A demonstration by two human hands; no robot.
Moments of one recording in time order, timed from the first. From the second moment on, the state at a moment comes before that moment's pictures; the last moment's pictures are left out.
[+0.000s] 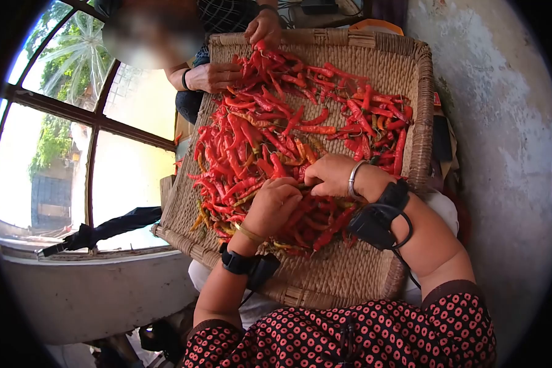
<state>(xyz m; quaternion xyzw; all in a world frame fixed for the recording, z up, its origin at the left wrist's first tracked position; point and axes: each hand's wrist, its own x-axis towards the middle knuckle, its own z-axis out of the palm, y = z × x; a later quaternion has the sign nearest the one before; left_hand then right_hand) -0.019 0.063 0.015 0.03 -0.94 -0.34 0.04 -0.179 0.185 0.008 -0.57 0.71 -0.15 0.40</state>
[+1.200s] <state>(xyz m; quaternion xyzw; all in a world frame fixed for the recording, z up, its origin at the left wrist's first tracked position) -0.024 0.081 0.019 0.25 -0.68 -0.69 0.00 -0.168 0.180 0.007 -0.38 0.66 -0.56 0.35</state>
